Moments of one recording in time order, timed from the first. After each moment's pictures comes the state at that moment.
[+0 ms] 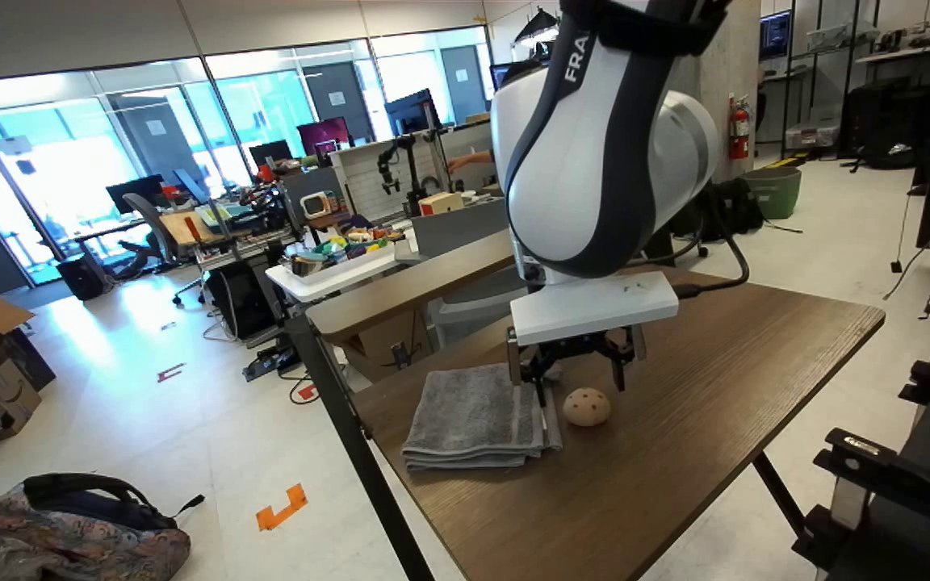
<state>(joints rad) 0.38 0.81 -0.11 -1.91 0.07 2.74 0.79</state>
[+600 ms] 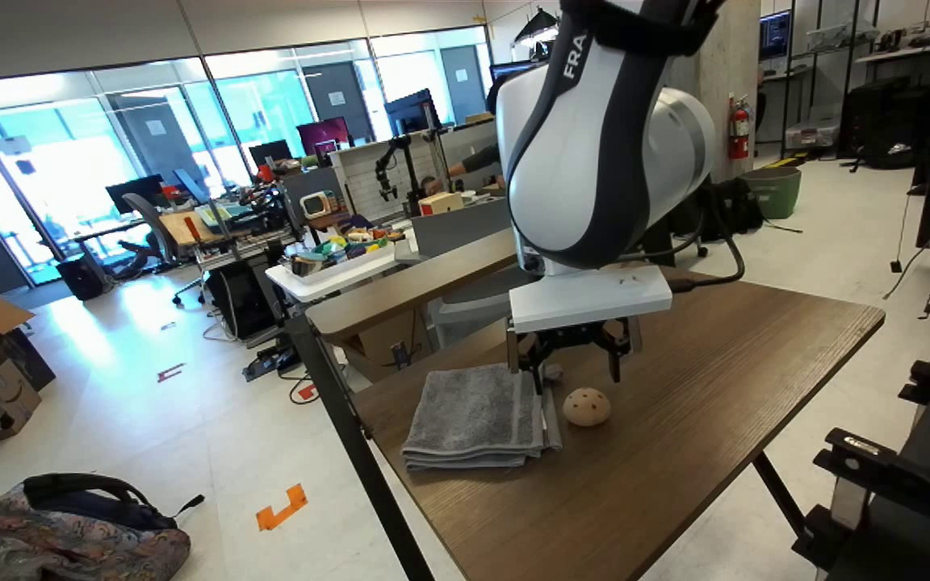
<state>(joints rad) 0.35 0.81 -0.11 -1.89 0.07 2.75 0.80</state>
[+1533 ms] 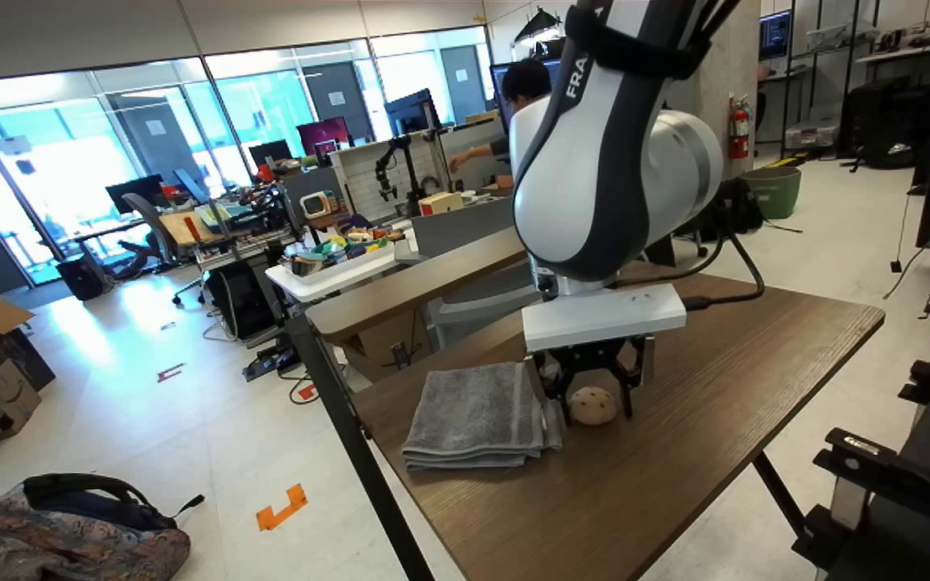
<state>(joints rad) 0.29 0.84 -0.04 -1.88 0.11 2.68 0.79</state>
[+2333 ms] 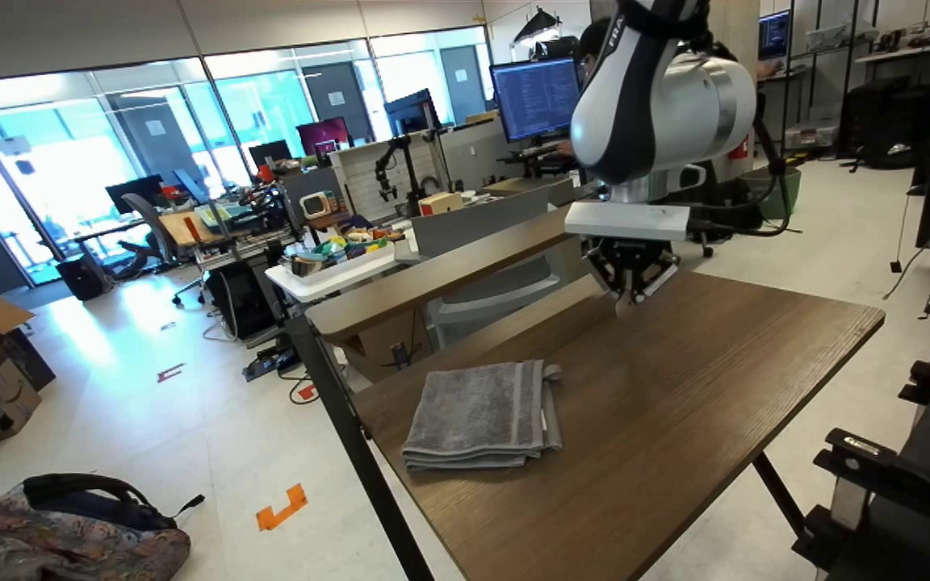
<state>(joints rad) 0.09 0.84 -0.13 -1.78 0.27 2.72 0.86</state>
